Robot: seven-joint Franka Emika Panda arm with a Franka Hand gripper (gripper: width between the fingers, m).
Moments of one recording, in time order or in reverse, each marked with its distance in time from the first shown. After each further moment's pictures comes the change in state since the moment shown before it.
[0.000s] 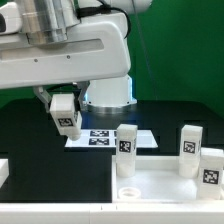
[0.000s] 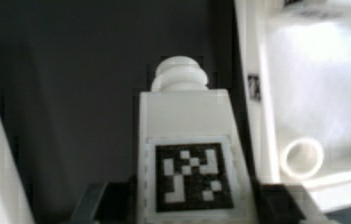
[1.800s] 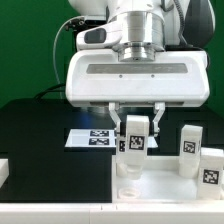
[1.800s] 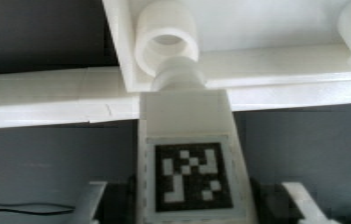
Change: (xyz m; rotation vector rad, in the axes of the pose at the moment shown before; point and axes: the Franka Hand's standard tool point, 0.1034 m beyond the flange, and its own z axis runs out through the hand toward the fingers) arm 0.012 -0.103 0.037 -0.074 0.565 -0.124
